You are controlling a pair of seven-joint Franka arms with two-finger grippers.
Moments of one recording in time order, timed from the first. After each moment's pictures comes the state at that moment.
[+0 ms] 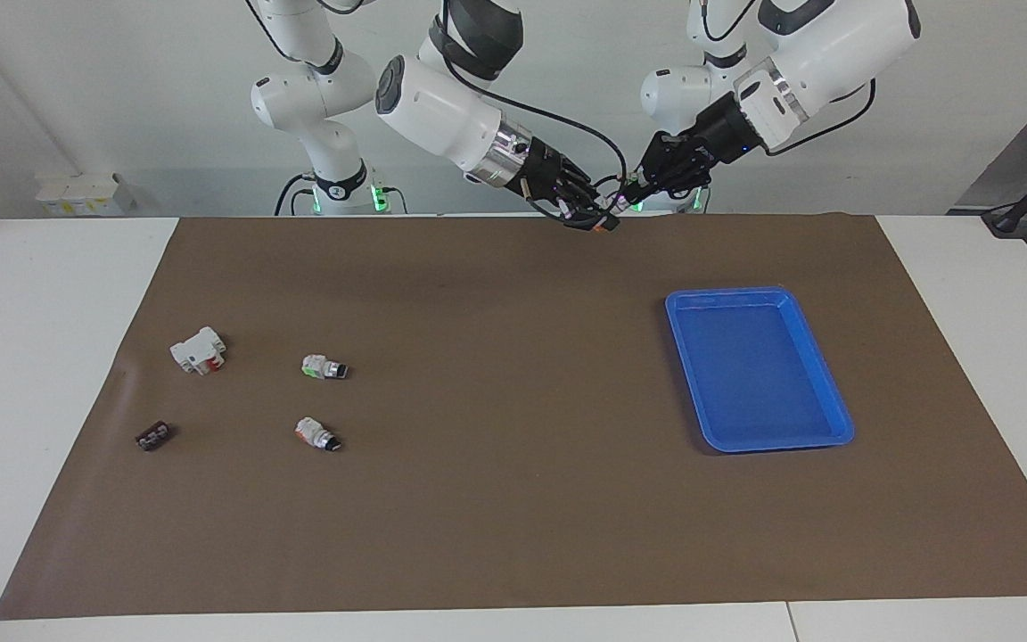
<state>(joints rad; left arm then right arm) -0.04 -0.27 -0.17 -1.97 -0.81 1.76 -0.24 0.48 0.07 0.17 -1.83 1.01 2.32 1.56</state>
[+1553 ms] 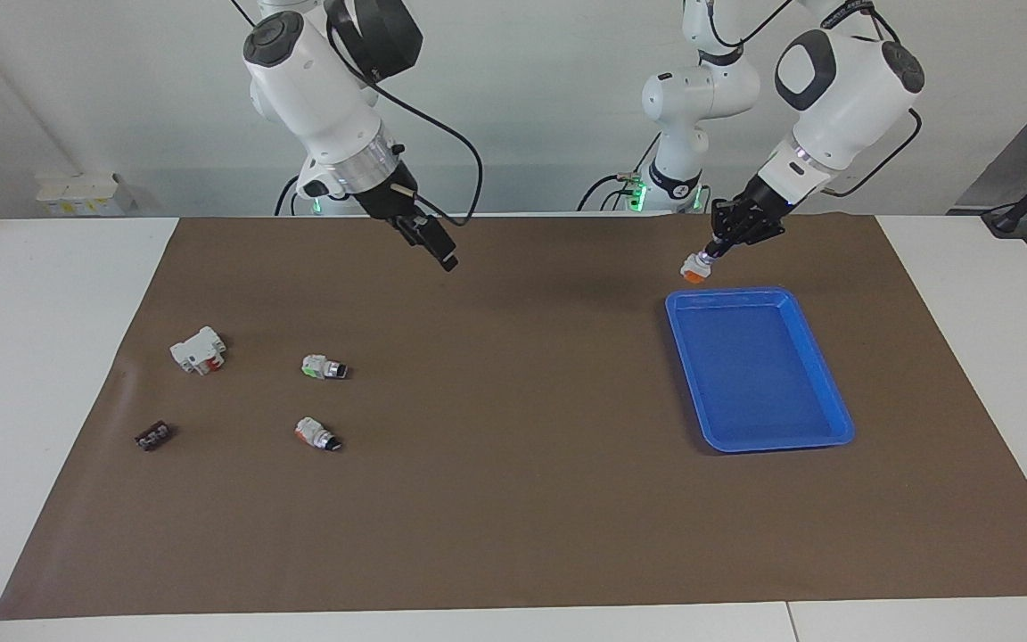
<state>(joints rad) 0.11 -0.31 -0.17 -2.27 -0.34 1.93 0.18 0.15 -0.05 0.15 -1.84 0.28 1.91 0.98</state>
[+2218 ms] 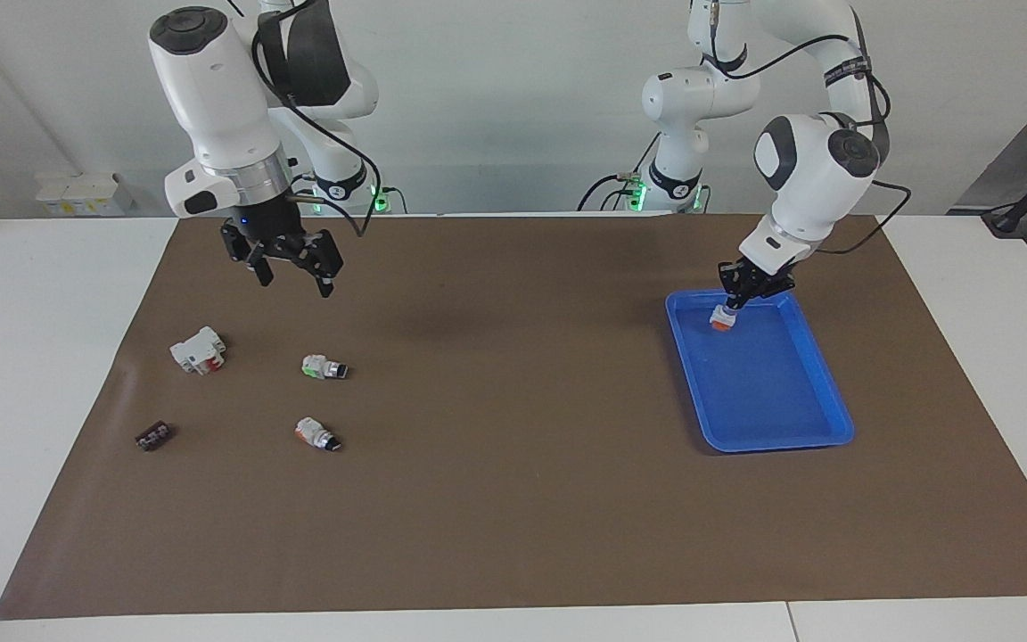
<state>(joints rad) 0.11 -0.13 -0.18 -2.32 -0.12 2.15 0.19 -0.02 -0.06 0.13 -1.83 -0.03 1.90 0.37</state>
